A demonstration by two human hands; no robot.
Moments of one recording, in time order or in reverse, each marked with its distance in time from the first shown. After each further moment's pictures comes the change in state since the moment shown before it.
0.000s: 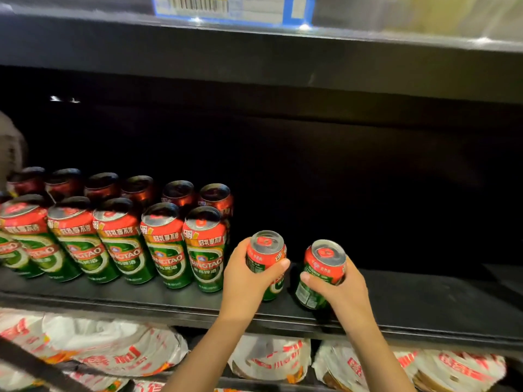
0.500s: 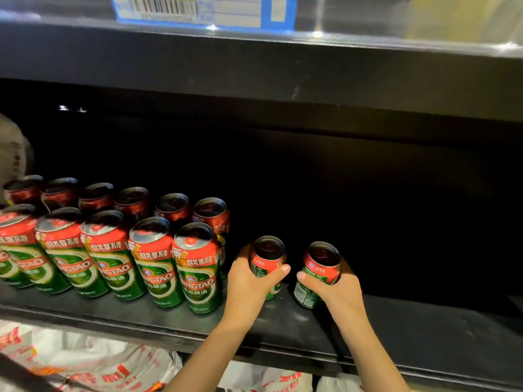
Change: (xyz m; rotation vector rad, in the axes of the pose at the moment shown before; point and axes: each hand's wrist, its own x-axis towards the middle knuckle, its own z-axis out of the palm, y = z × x) left_hand 0.041 -0.017 0.020 0.076 0.065 0.015; right_hand 0.058 0.020 0.006 0.028 -0.022 0.004
